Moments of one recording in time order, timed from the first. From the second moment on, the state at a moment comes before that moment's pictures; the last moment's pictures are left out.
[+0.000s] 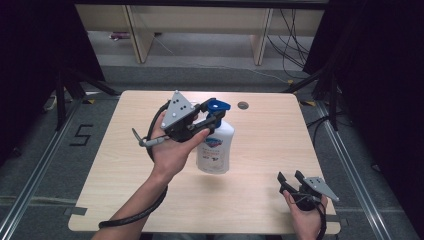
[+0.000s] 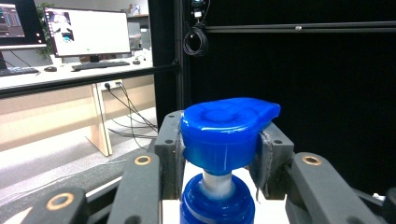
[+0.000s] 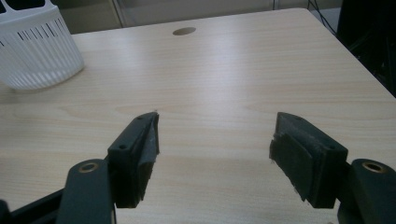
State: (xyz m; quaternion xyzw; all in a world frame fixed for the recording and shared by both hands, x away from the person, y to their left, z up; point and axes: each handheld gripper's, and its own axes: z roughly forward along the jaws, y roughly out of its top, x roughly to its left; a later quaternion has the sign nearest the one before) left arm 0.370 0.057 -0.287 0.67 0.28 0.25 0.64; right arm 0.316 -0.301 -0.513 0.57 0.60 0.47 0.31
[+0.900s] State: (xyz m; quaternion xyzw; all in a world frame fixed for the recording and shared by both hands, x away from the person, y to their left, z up) left arm 0.383 0.088 -0.274 0.65 0.29 0.29 0.64; right arm 0.316 -0.300 -0.514 0.56 0.60 0.47 0.31
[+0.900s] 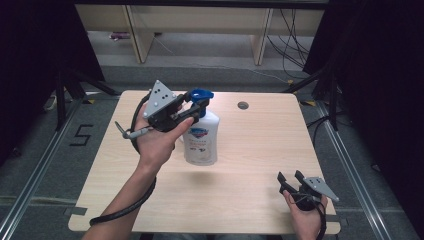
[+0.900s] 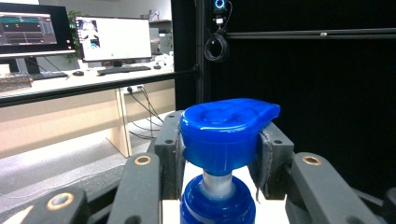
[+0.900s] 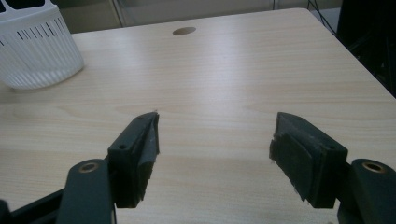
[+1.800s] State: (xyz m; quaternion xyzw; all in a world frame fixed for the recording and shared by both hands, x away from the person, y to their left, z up) left arm 0.407 0.114 -0.270 0.63 0.33 0.32 0.63; right arm 0.315 -0.300 -0.513 0.57 0.60 0.46 0.32
